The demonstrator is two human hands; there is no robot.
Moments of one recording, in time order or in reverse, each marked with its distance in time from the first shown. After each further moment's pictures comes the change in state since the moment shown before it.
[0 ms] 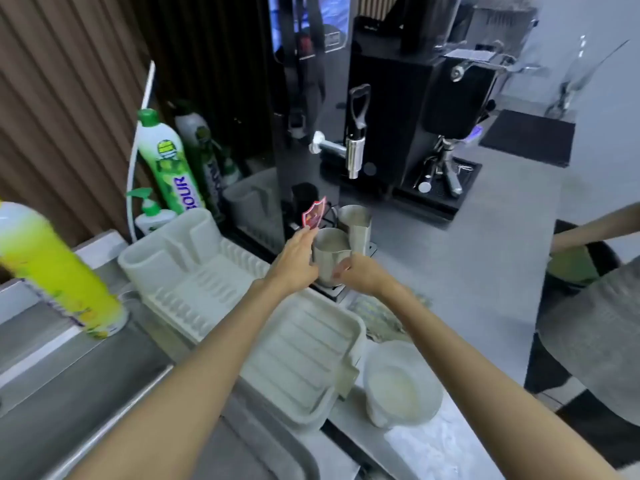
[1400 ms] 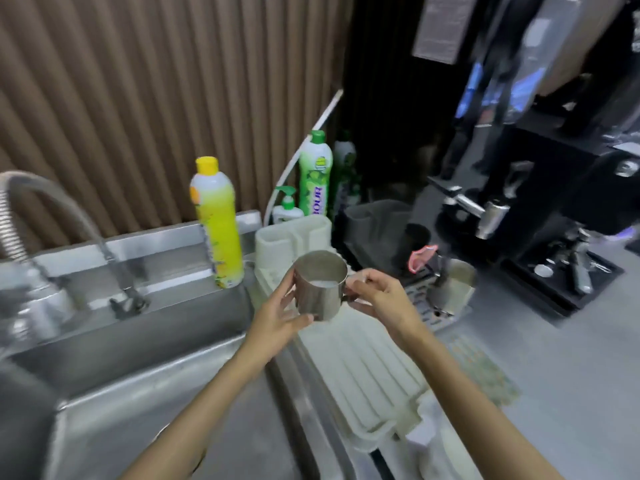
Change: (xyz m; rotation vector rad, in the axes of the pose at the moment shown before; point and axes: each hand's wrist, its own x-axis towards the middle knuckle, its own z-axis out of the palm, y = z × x) left_hand -0.173 -0.060 -0.050 -0.878 0.467 -0.273; right_hand -0.053 -0.096 0.046 0.808 -0.212 -0.368
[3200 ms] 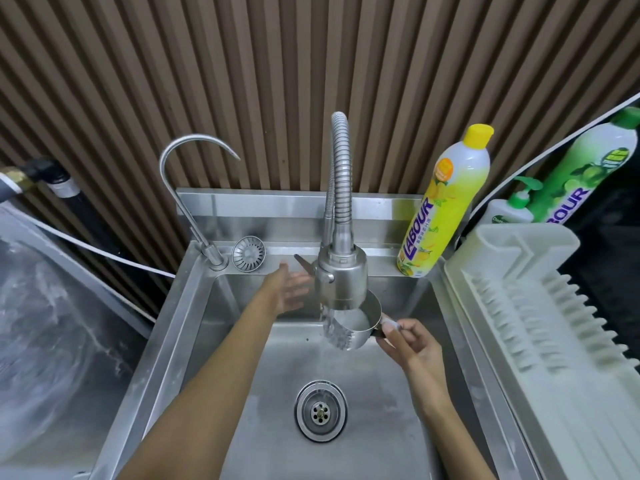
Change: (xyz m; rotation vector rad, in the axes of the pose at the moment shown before) left_hand 0.009 -0.205 -0.347 -0.436 0.463 -0.580; right_hand 0.018 0.115 0.258 0.210 -0.140 0.071
